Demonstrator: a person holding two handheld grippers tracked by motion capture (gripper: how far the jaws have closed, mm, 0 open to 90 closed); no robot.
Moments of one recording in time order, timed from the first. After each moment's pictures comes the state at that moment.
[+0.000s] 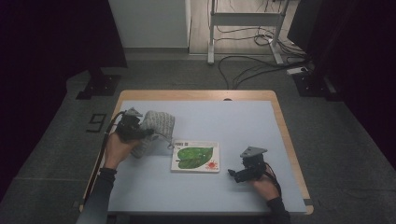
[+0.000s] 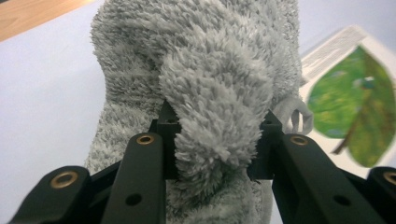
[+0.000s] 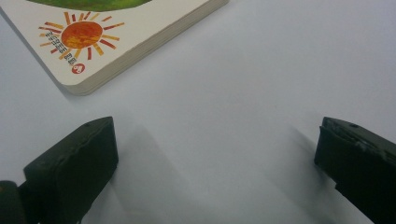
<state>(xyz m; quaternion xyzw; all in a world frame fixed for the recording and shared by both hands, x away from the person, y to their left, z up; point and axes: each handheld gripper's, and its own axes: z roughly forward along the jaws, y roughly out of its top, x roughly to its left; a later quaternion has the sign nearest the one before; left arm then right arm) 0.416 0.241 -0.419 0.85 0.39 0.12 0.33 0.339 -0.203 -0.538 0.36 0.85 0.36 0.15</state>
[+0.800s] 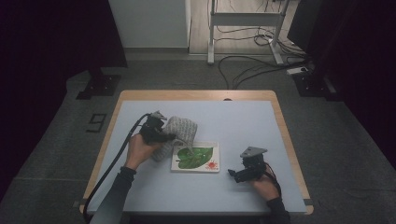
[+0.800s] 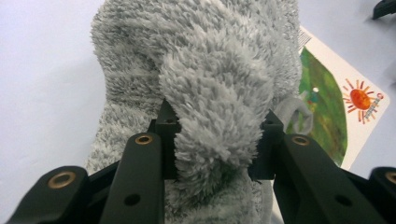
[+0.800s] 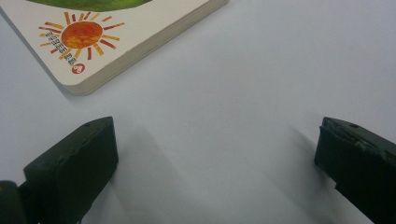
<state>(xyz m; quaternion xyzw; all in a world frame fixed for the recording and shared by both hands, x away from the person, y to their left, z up) 0.428 0.172 -0.443 0.88 0.35 0.07 0.32 0.339 -0.203 -0.538 0.36 0.85 0.36 0.15</state>
